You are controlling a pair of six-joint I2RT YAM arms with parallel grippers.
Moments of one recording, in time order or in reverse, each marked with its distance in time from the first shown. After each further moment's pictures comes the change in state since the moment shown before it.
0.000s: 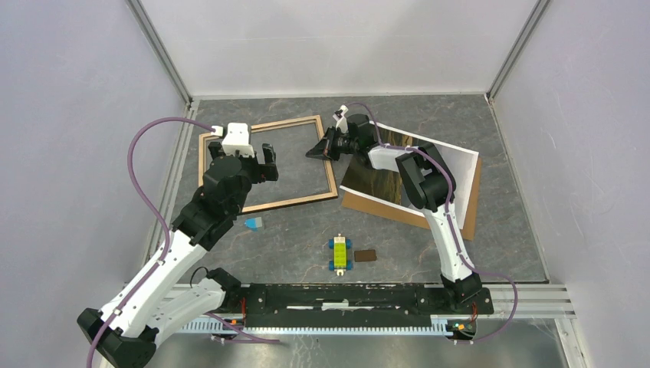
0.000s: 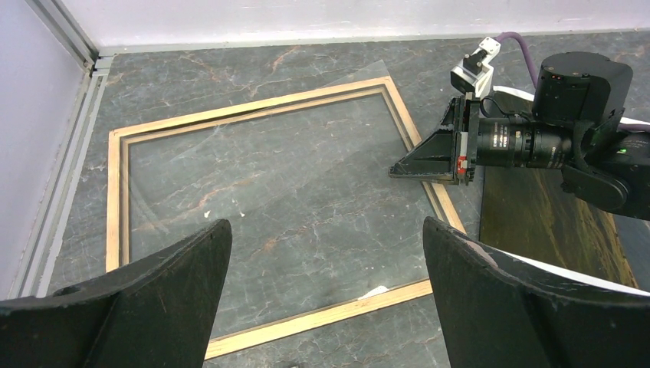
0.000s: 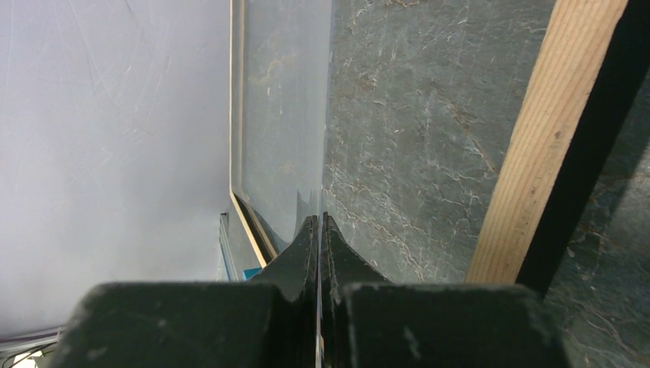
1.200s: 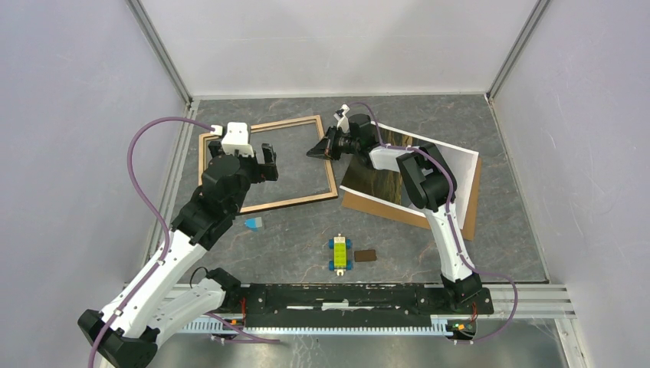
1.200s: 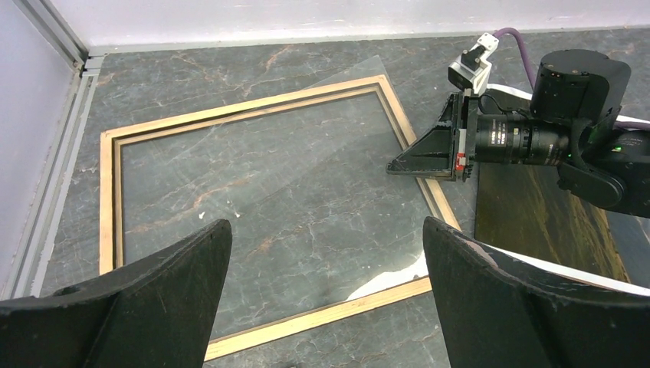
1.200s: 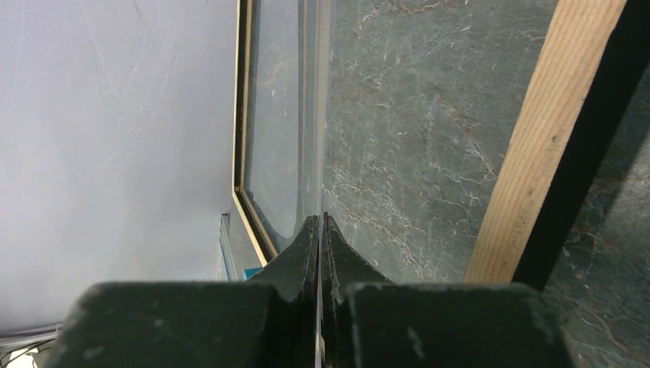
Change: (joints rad) left arm 0.019 0.000 0.000 0.000 0.036 -0.001; right arm -0.007 -0.006 -0.016 0.032 -0.005 0.000
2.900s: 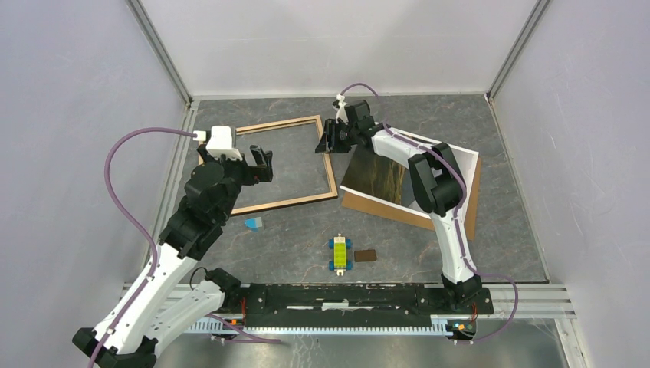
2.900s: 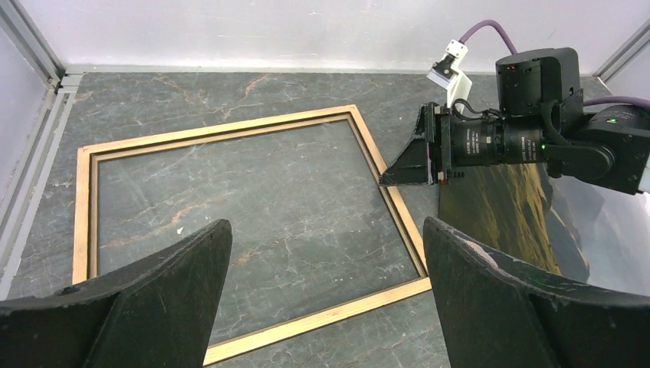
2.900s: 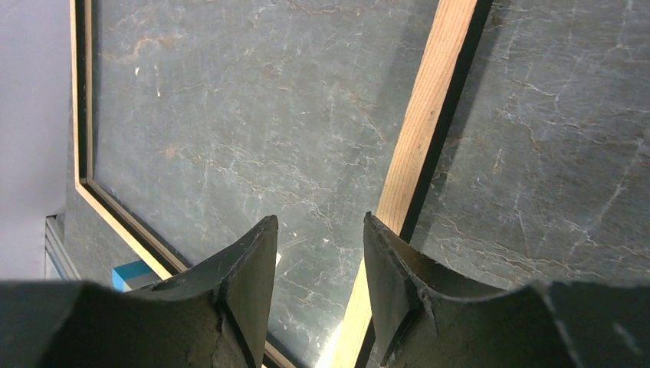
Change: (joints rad) left arm 0.020 -0.098 0.000 0.000 0.062 -0.048; right arm 0.014 -0.118 0.145 -0.562 0.254 -0.466
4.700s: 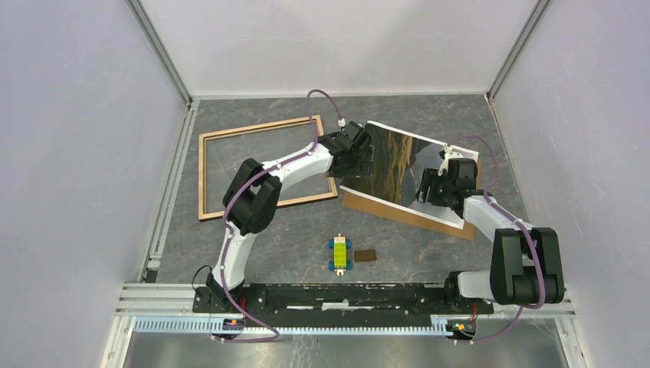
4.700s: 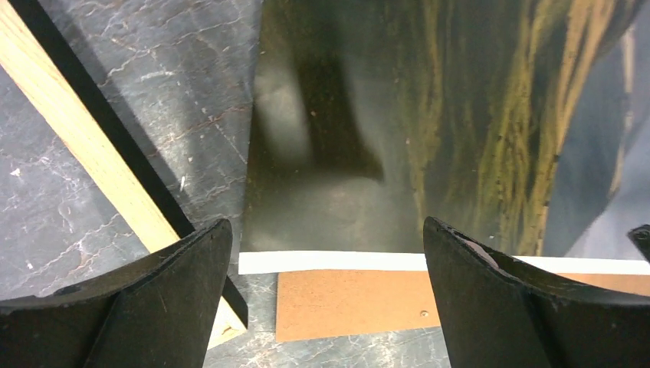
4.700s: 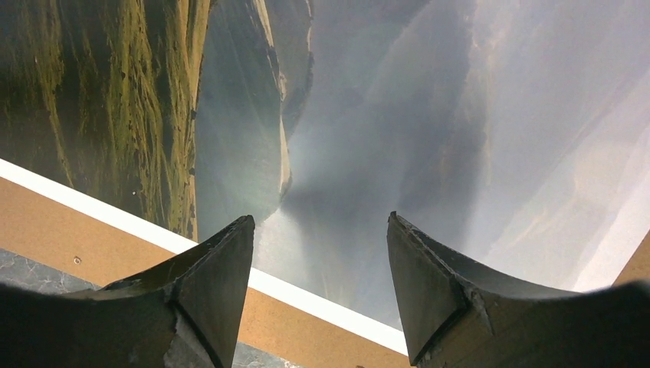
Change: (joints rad) left arm -0.214 1.408 0.815 -0.267 0.296 -0.391; right arm -0.486 -0.955 -1.160 0.039 0.309 -0.291
